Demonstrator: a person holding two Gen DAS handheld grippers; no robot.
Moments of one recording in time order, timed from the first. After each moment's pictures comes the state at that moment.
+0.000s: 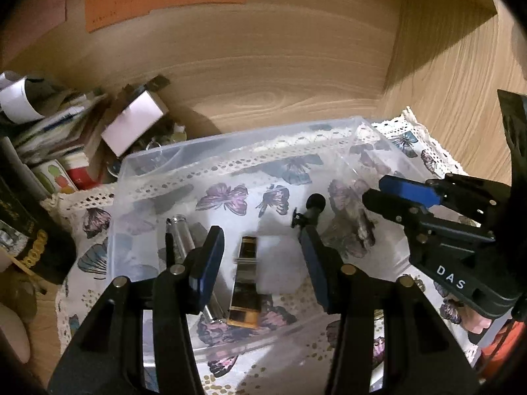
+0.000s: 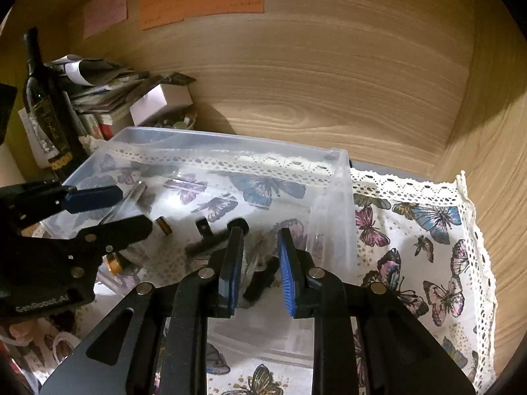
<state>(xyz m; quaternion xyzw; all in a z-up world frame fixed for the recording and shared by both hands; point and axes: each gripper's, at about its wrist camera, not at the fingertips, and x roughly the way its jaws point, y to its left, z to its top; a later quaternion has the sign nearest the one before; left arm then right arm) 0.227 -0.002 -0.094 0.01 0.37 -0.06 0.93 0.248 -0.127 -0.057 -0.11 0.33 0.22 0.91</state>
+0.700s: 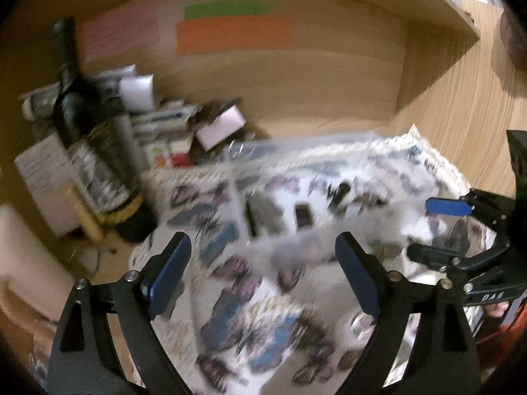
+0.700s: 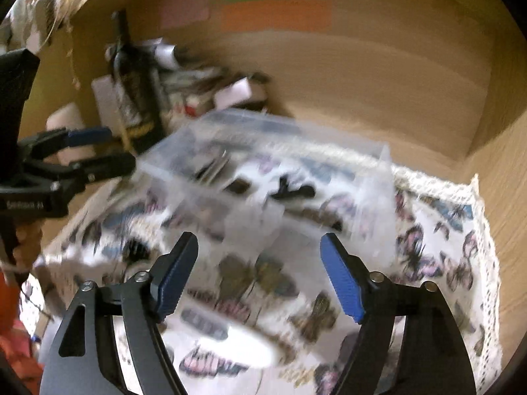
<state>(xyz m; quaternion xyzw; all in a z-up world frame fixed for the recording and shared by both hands) 0.119 0.054 -0.069 0.01 0.32 0.00 0.95 0.165 -0.135 -0.052 -0.14 0.32 0.31 0.88</state>
